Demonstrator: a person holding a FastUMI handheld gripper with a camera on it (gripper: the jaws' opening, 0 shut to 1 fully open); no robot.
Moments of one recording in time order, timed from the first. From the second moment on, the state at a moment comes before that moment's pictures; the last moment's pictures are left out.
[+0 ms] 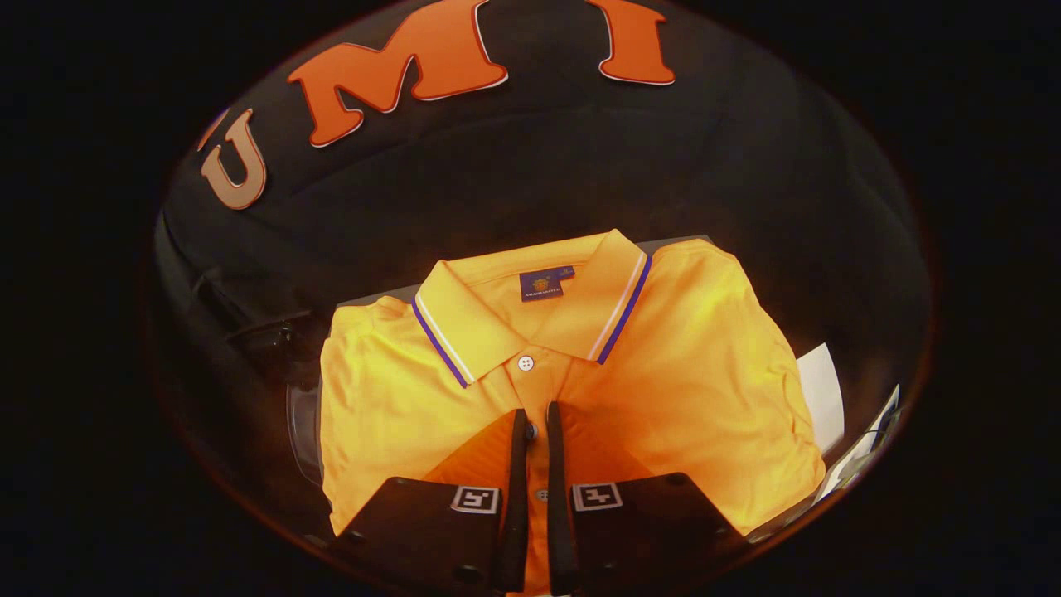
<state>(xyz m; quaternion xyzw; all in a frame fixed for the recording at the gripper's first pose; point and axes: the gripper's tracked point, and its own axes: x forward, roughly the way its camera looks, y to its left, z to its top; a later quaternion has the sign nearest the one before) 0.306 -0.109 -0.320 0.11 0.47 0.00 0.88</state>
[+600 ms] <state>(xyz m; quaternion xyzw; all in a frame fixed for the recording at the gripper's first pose) 0.305 -0.092 -0.260 0.28 0.28 0.05 0.92</state>
